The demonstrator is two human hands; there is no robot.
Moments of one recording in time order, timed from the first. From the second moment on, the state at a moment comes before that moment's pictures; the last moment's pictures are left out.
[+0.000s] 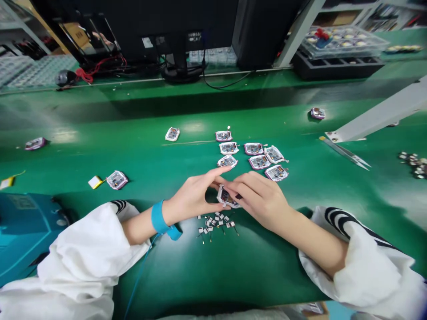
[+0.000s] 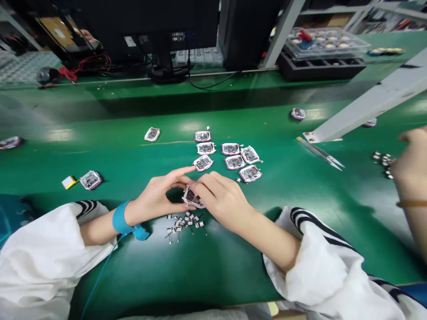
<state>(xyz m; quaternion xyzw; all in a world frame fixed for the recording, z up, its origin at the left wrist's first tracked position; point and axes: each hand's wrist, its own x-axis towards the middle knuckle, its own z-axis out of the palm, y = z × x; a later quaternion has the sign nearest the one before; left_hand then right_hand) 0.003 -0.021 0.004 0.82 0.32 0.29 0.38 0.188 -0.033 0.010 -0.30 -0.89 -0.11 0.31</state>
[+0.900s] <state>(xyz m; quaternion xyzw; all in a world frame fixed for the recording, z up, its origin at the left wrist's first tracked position) 0.005 -0.029 -0.004 0.79 0.35 0.37 0.34 0.187 -0.021 0.007 -0.36 -0.86 0.10 0.36</state>
